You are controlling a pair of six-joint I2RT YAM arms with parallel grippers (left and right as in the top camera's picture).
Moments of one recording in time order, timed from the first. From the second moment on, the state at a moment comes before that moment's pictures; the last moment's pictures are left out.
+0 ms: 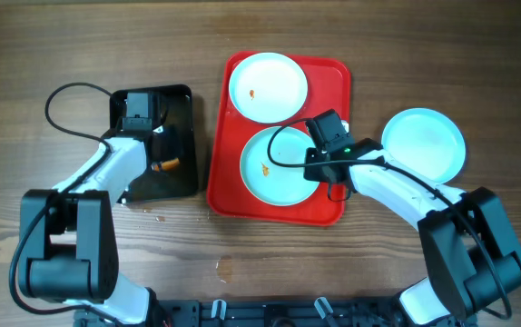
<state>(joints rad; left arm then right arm) -0.06 1.74 0.92 -0.39 -0.02 -0.36 0.47 1.71 0.89 -0.45 0.08 0.55</state>
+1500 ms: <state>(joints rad) -0.35 1.52 0.97 -0.42 0.21 -0.41 0.47 1.71 0.90 -0.46 0.07 0.55</state>
